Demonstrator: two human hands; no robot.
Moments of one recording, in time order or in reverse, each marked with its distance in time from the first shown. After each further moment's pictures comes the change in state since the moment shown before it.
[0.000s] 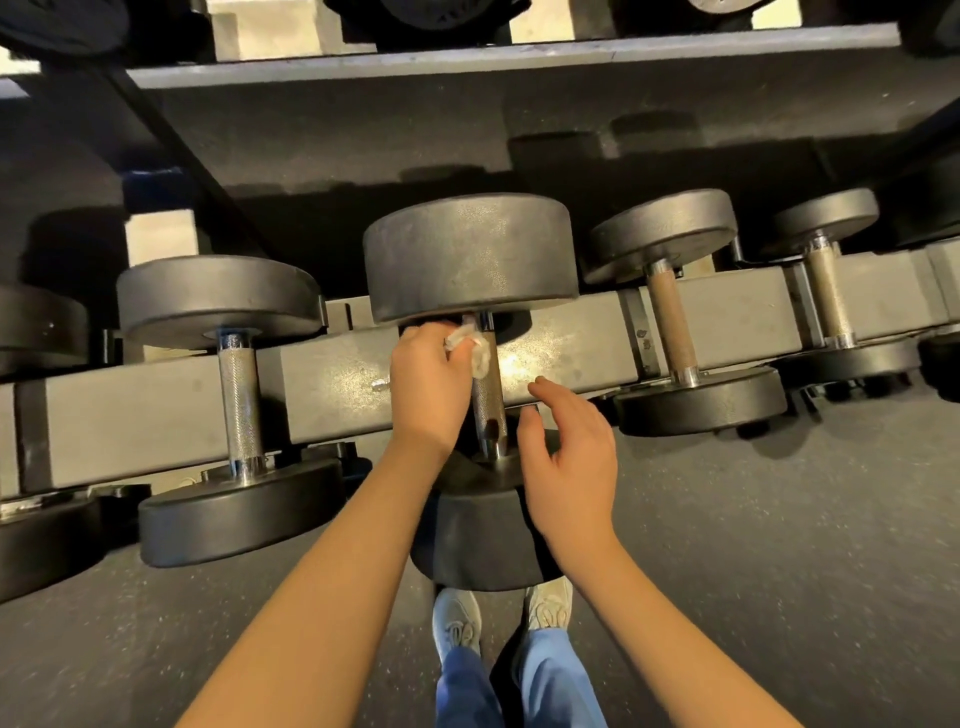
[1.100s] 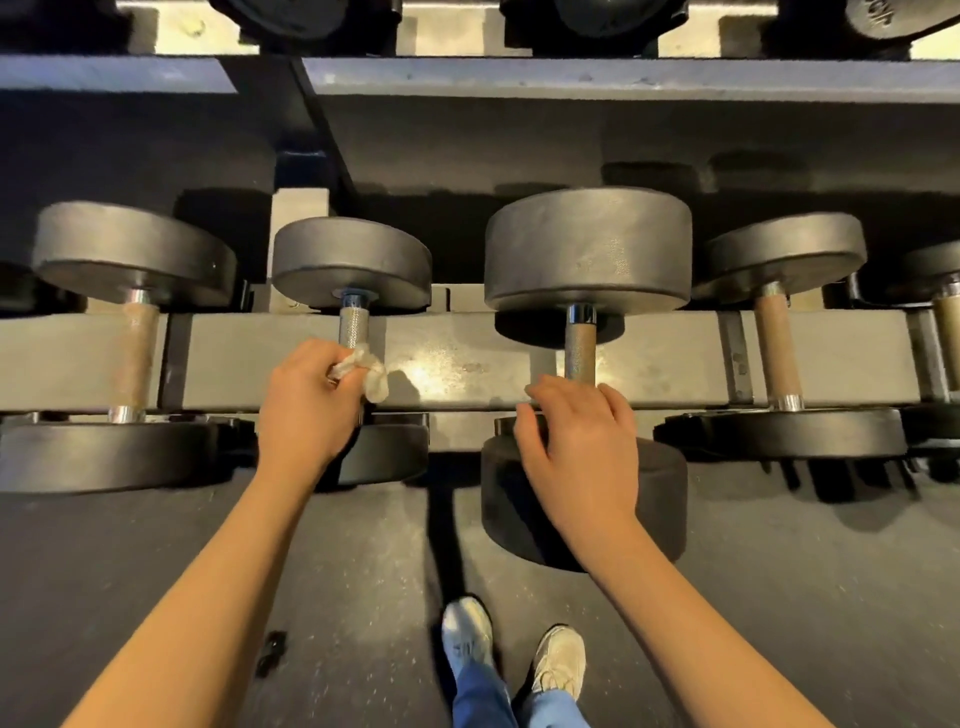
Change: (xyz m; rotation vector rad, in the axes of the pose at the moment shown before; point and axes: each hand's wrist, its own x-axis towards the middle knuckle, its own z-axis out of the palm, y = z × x) left_hand -0.034 -0.098 -0.154 0.325 0.139 -0.024; right_hand -0.015 -0.026 0.038 -0.442 -0.154 -0.414
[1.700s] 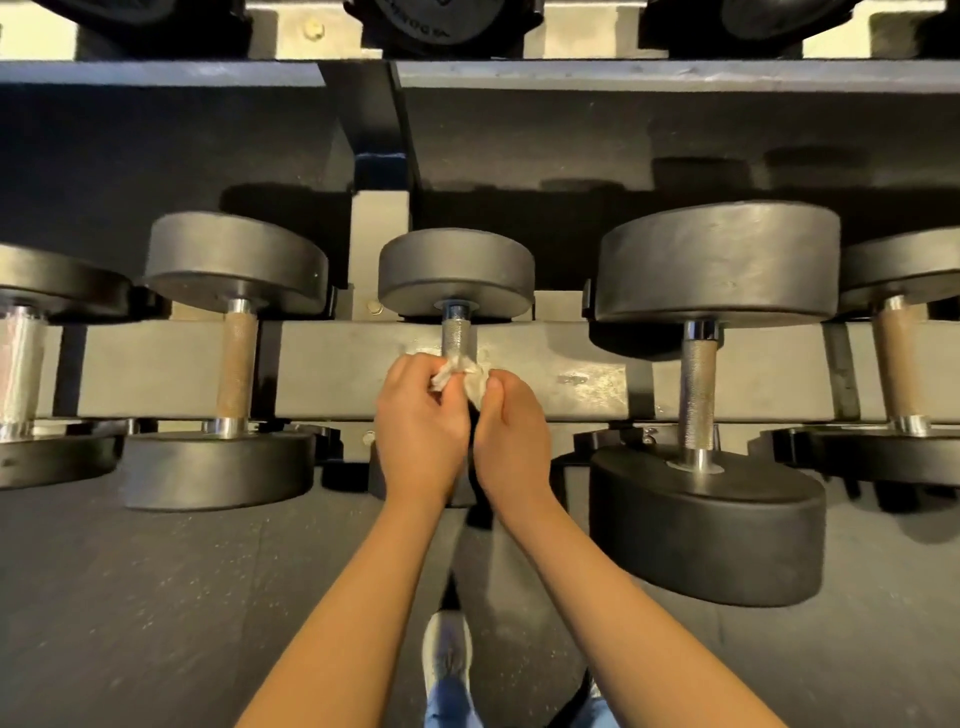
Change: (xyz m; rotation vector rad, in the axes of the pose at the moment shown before) left_hand 0.001 -0.011 -0.002 -0.285 0.183 -0.039; right_hand 0.029 -0.138 0.092 0.595 -0.186 0.422
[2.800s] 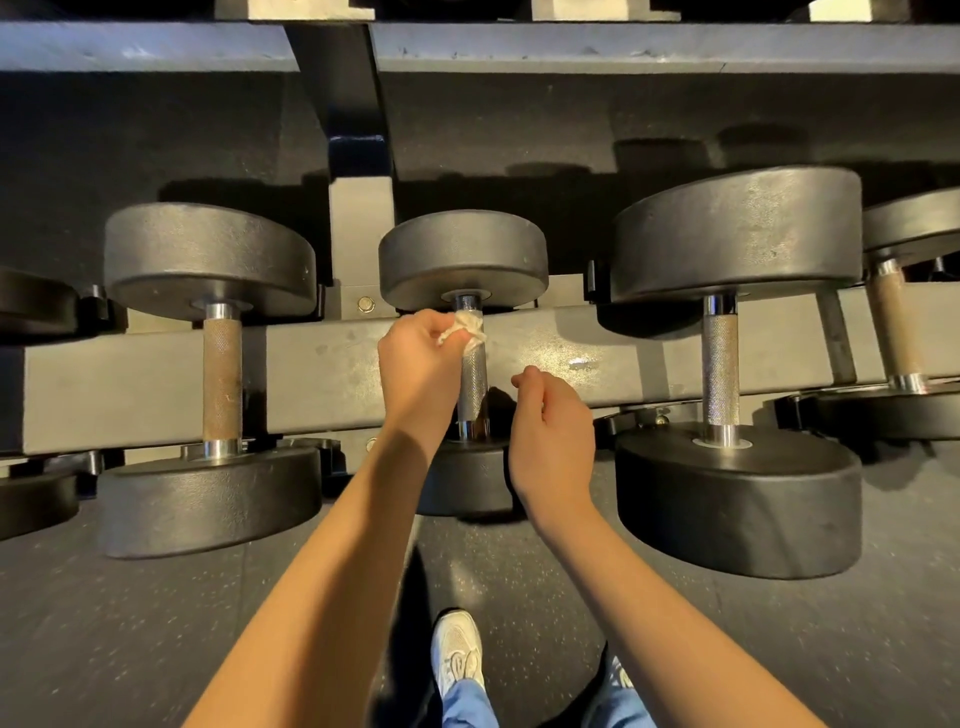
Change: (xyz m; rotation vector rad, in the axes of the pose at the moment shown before) left_hand 0.062 -0.024 0.009 -0.162 -0.272 -0.251; right_hand -0.006 -0.006 0.009 0.004 0.218 0.122
